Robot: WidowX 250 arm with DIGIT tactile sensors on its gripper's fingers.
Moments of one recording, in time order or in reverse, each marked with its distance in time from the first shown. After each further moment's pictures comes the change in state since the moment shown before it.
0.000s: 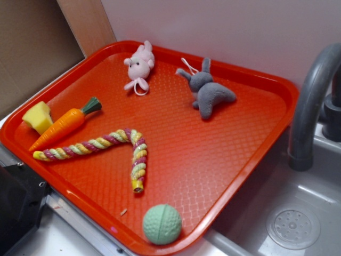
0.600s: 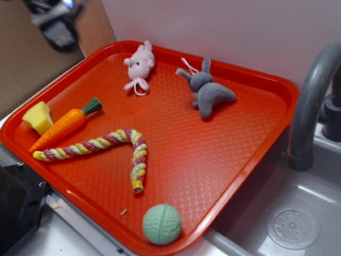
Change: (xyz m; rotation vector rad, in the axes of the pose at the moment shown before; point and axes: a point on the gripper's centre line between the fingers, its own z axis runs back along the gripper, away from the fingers) arm 0.067 -0.087 -0.040 0.040 -0.037 -0.675
